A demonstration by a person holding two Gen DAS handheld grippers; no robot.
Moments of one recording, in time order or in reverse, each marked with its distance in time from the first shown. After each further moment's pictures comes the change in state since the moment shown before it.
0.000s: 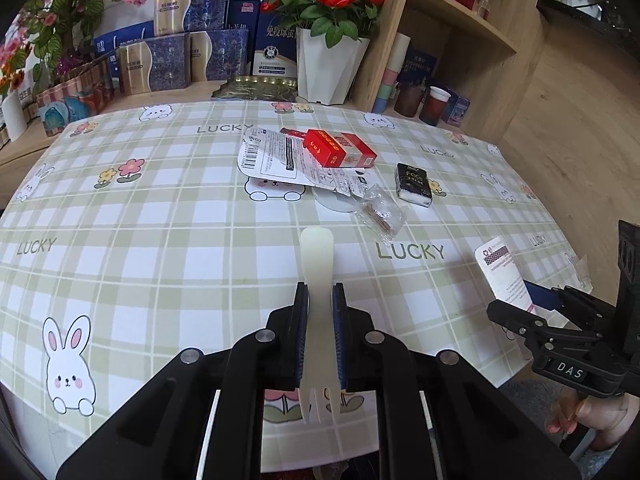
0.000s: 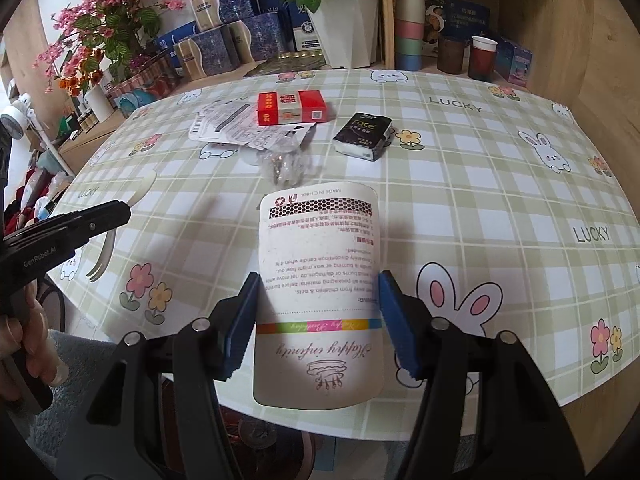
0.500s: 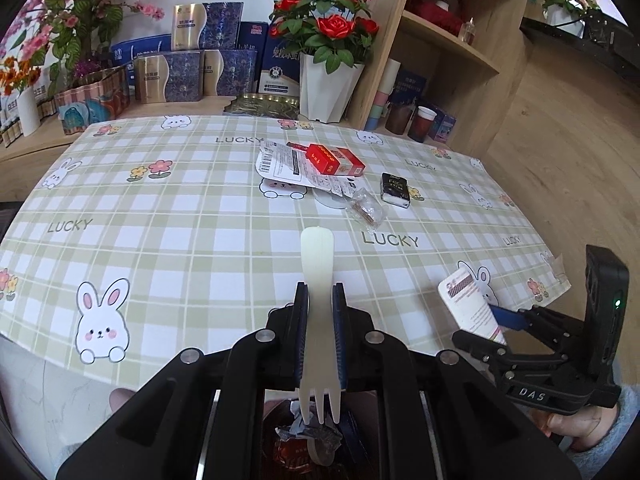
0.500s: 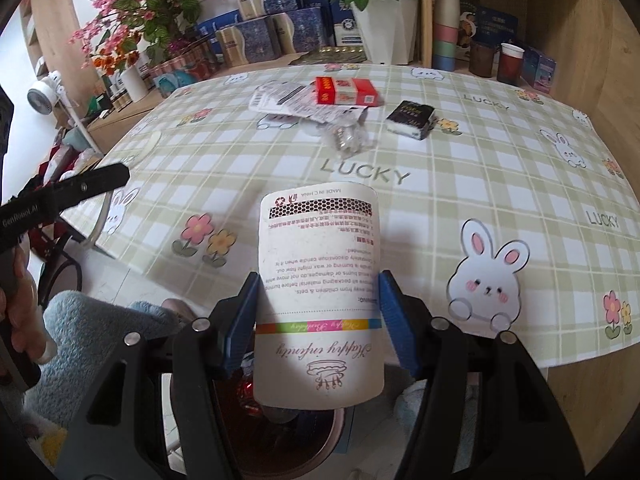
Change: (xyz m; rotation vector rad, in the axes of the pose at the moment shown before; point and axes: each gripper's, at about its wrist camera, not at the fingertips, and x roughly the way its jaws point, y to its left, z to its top) left arm -0.079 0.005 -0.035 -0.020 -0.064 -0.022; right arm -0.031 0.041 -0.045 -0.079 0.021 0.092
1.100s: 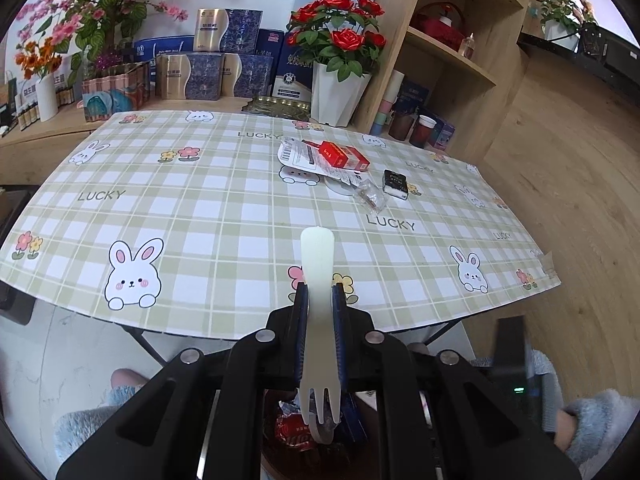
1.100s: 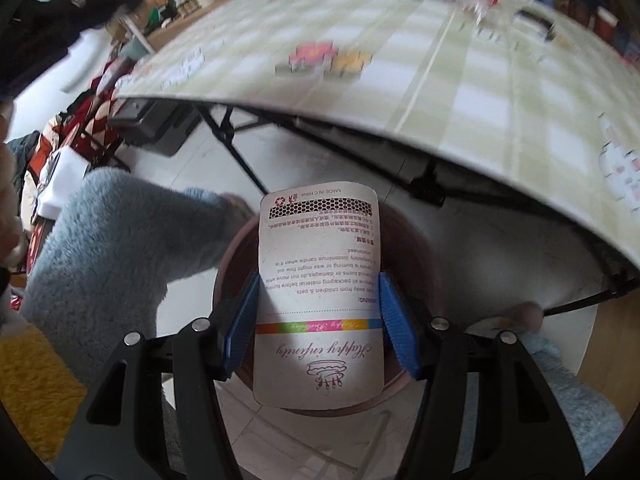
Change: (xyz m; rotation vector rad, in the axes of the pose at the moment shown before) left arm -0.051 0.015 -0.040 -0.041 -0.028 0.001; right arm 0.062 0.063 -0.087 -0.146 0.345 0.200
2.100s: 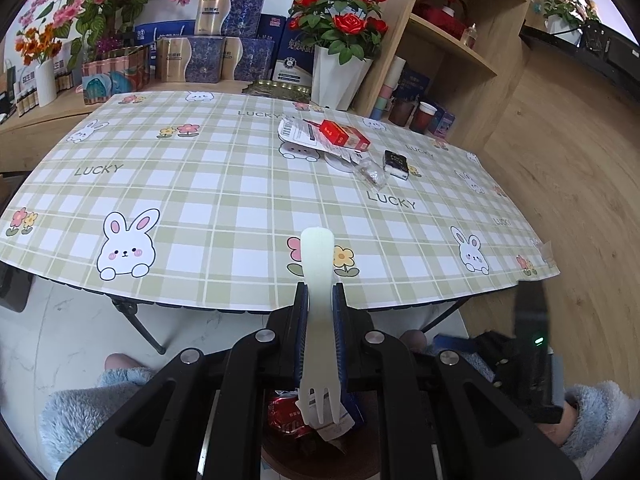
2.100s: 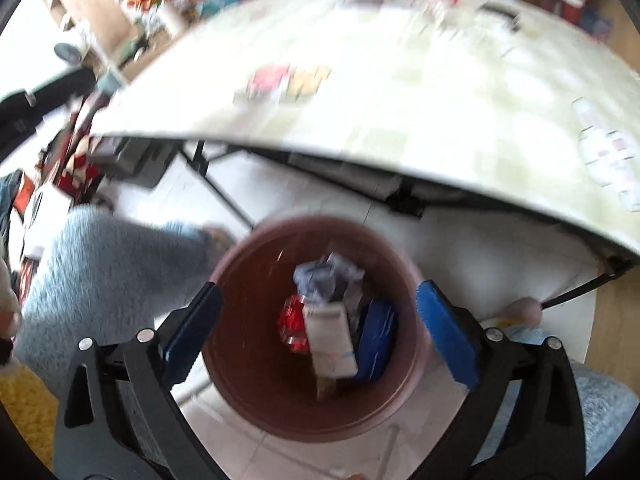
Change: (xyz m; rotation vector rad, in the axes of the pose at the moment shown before) left arm 0.007 0.003 -0.020 -0.005 0.044 -0.020; right arm -0.034 -0.014 0.005 0.111 -0.215 -0.080
